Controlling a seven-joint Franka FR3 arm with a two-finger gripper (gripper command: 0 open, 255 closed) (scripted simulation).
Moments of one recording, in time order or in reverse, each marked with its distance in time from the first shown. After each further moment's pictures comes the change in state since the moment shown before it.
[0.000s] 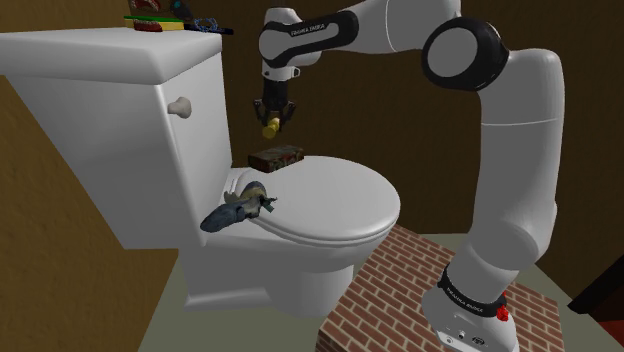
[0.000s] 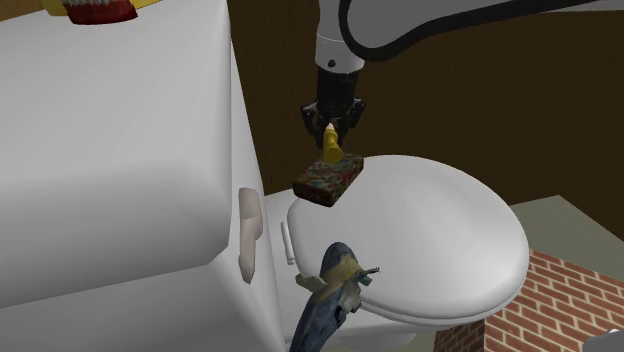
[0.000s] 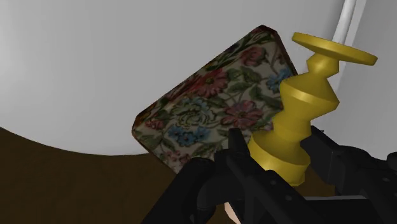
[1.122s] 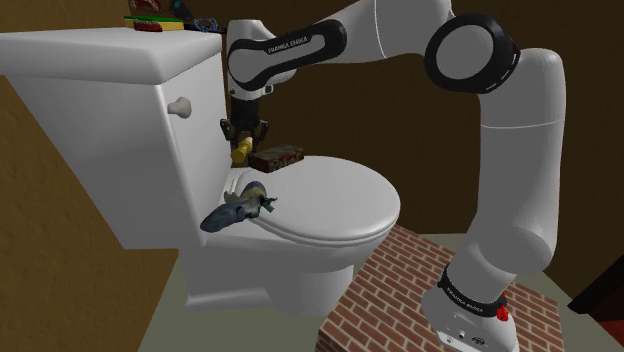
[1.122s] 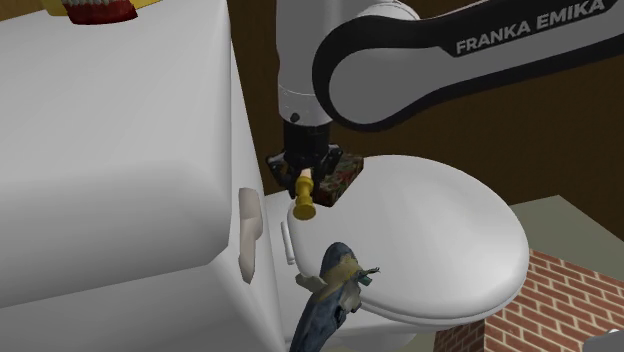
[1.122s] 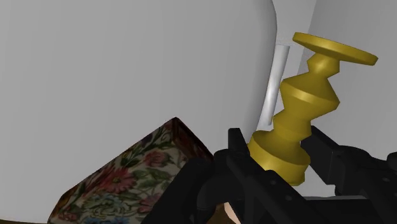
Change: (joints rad) arm 0.147 -0.005 0.058 -0.096 -0.037 0.090 0.217
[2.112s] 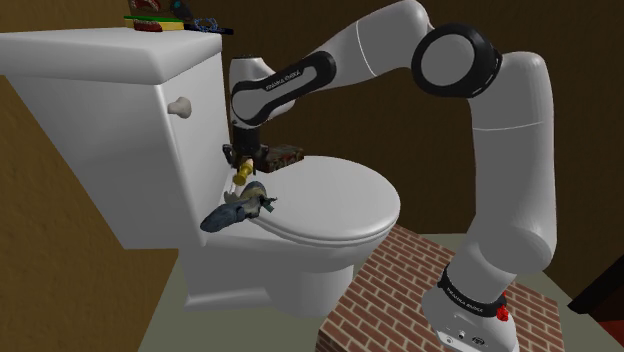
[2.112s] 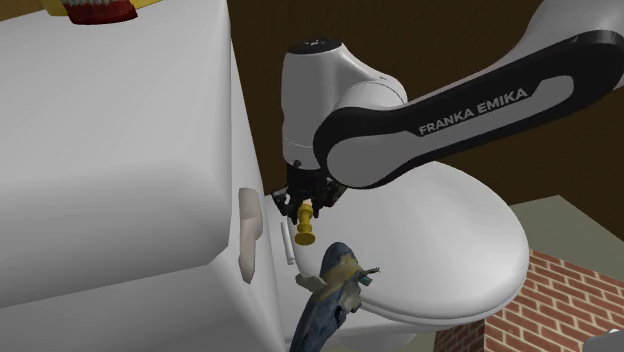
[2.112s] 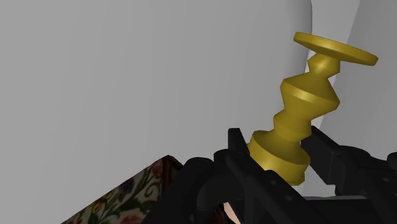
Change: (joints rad) arm 0.003 0.066 -0.008 -0.109 -0.016 0.174 0.011
